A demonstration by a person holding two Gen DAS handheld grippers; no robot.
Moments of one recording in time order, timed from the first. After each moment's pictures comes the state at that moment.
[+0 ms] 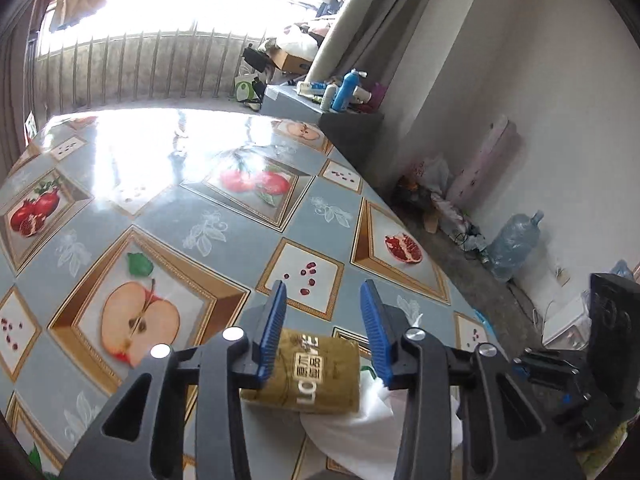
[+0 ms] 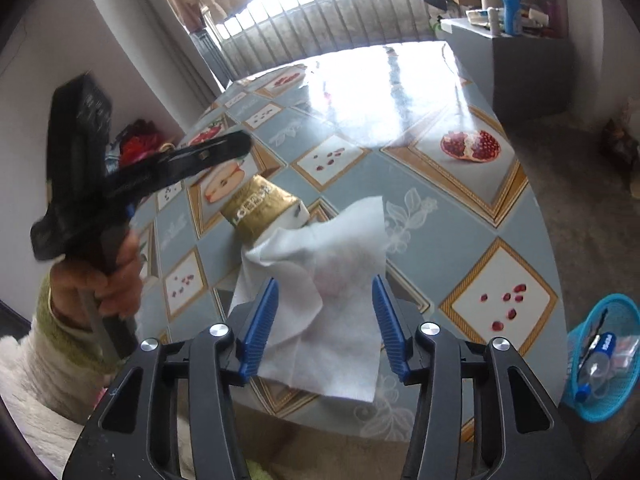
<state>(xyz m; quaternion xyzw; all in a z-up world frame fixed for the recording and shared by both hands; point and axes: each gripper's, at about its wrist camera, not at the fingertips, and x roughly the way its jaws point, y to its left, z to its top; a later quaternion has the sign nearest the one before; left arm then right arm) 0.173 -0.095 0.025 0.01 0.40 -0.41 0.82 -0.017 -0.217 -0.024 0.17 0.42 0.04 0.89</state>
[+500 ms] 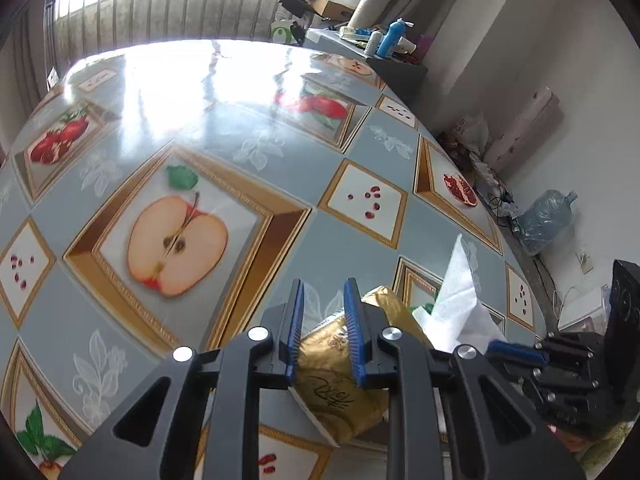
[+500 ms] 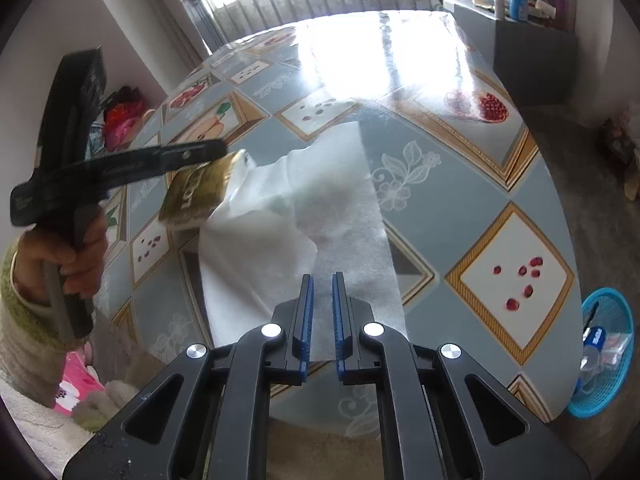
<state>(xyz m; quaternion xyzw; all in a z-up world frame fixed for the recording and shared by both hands) 0.175 -0.049 -0.013 0.02 0.49 -0.34 0.80 0.000 -0.214 -0.054 0.14 0.47 0.03 0.87</state>
